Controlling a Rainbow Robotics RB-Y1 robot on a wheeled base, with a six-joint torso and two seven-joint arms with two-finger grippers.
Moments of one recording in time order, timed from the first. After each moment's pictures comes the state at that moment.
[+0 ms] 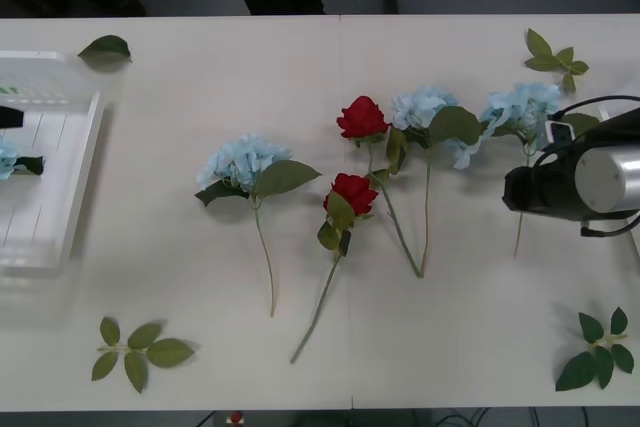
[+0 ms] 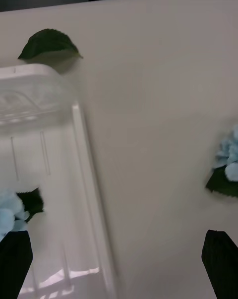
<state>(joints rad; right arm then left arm) -0.28 -0.51 -0.04 -1.66 -0.50 1.35 1.33 -0.33 0.74 0.49 -1.79 1.00 1.57 -1.82</state>
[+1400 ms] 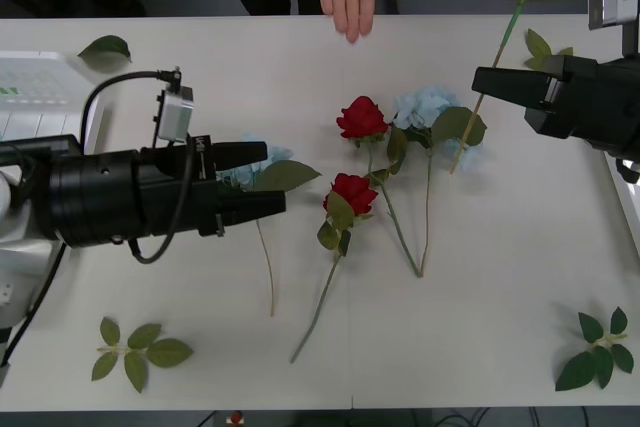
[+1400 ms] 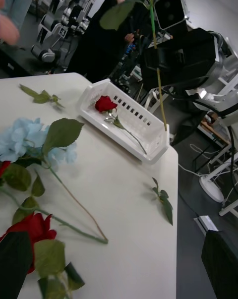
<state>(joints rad) -0.28 -0.46 -0.32 -1.88 -1.80 1.35 1.93 -0.12 0.38 0.03 -1.91 1.72 1.23 -2.40</state>
